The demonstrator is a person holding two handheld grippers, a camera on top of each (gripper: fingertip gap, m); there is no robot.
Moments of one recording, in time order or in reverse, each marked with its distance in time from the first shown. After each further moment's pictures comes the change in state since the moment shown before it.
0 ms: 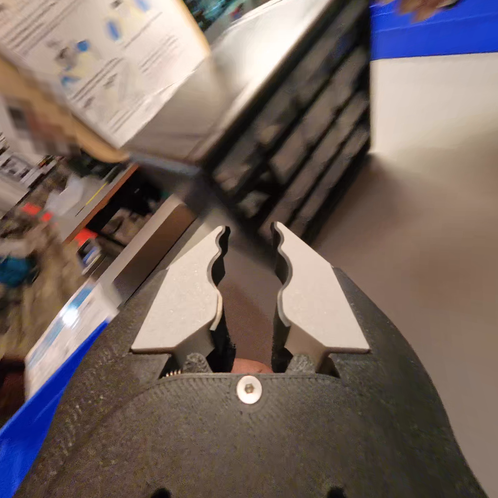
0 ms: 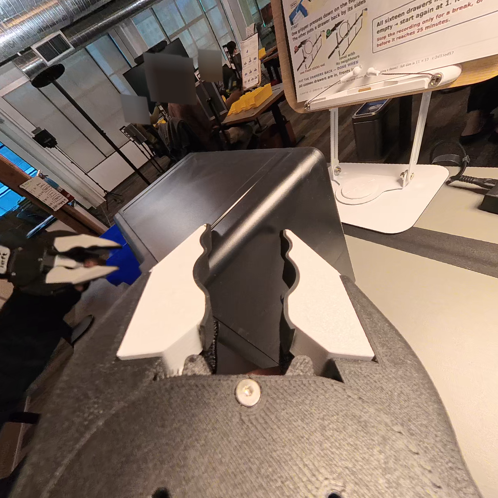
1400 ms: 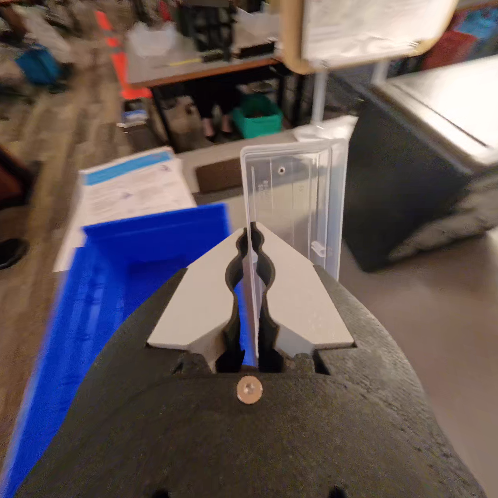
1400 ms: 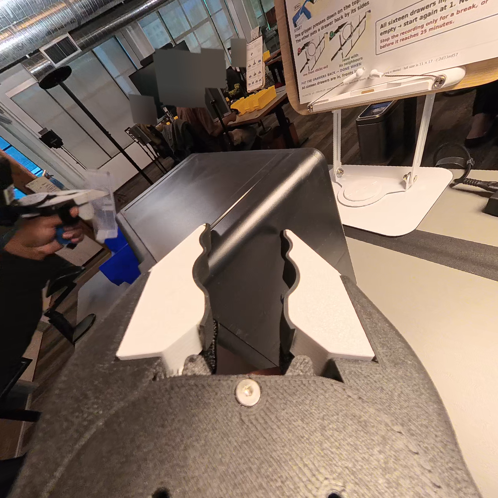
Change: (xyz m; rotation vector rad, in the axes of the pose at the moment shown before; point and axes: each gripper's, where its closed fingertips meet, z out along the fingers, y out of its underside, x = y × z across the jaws) left arm -0.168 0.085 -0.102 -0.163 -0.376 -0.618; right arm 0.001 0.000 0.001 0.007 -0.016 -0.004
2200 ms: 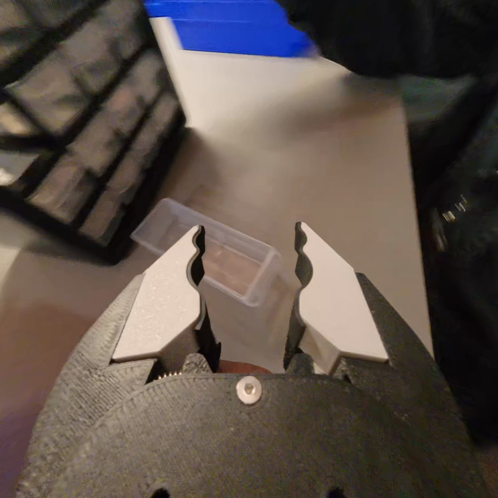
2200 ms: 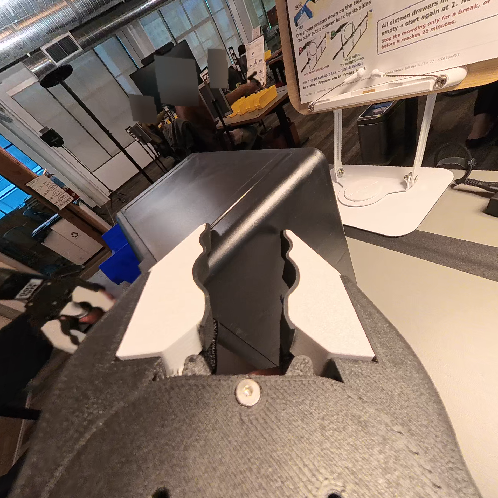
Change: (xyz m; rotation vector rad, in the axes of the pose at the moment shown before) left arm 0.270 0.145 -0.040 0.001 0.905 0.526; right arm 0.000 0.001 0.000 -0.001 -0.003 -0.003
